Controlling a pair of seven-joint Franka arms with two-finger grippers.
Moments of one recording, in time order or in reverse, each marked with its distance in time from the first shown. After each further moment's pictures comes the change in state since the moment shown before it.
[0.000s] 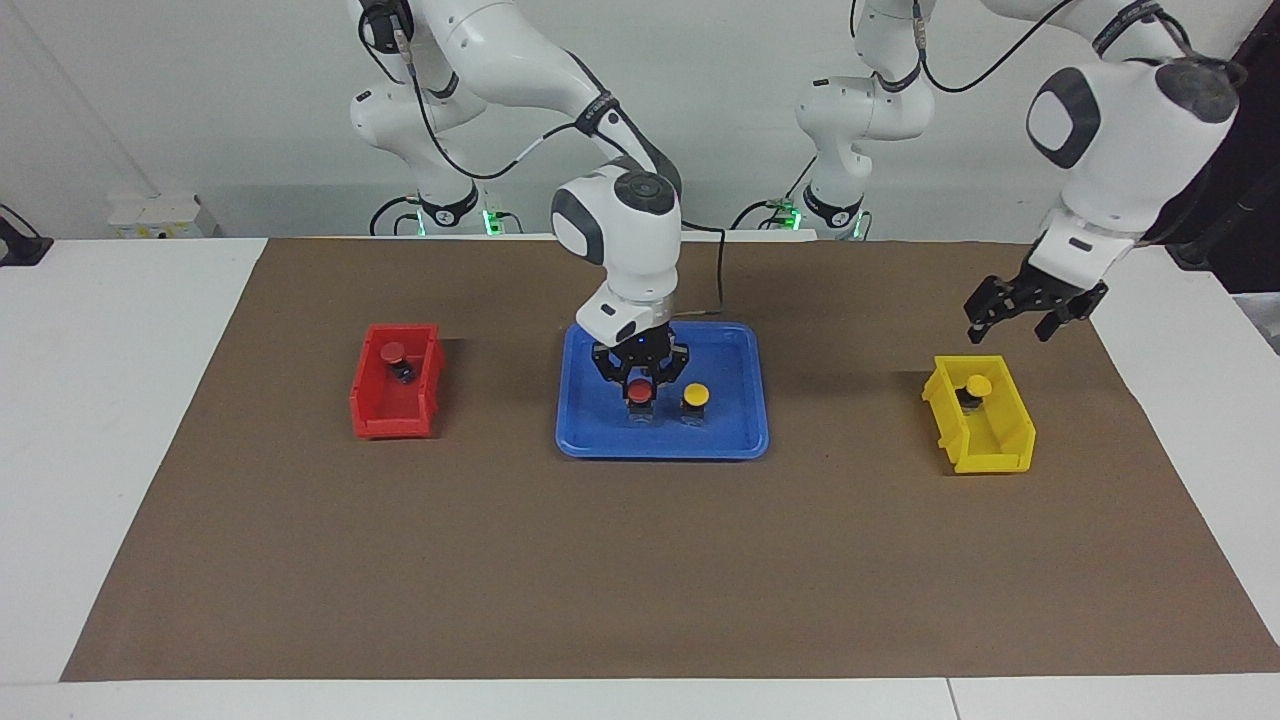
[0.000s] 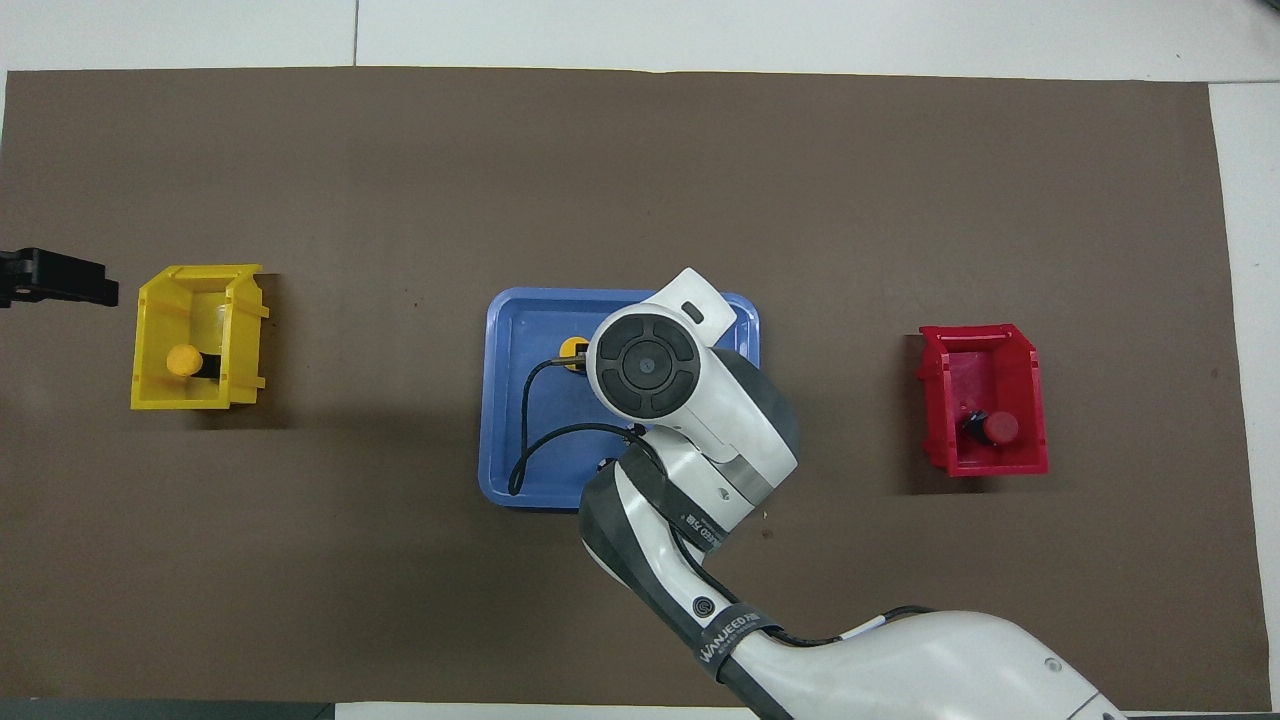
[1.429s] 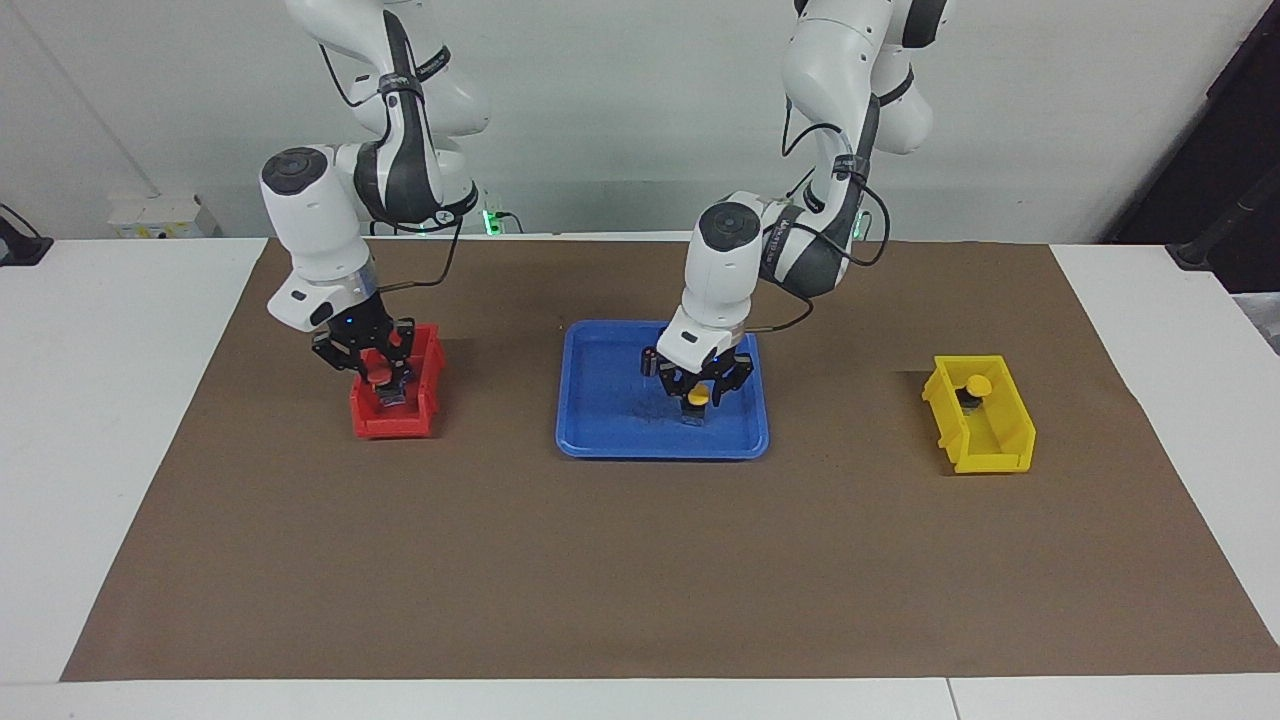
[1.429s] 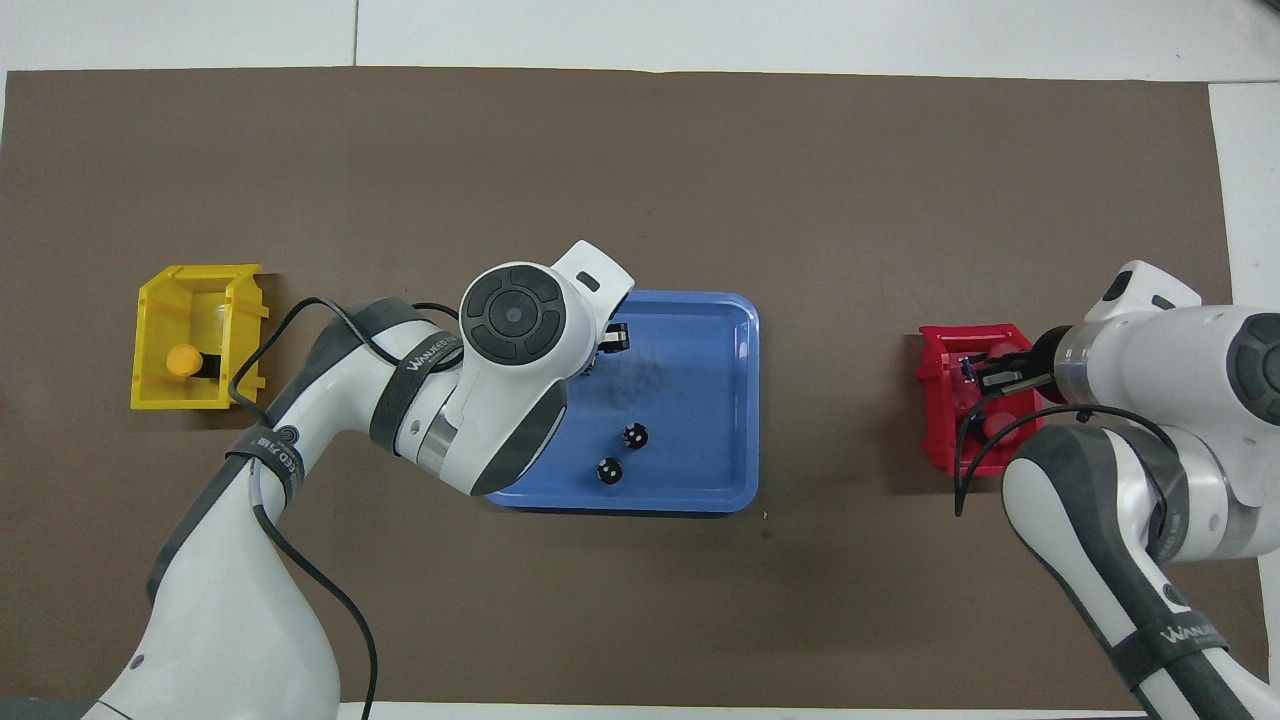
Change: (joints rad) left arm -0.544 0.320 -0.006 0.035 -0.013 0.288 -0.582; right arm -0.560 -0.363 0.007 -0.616 0.123 0.284 -0.909
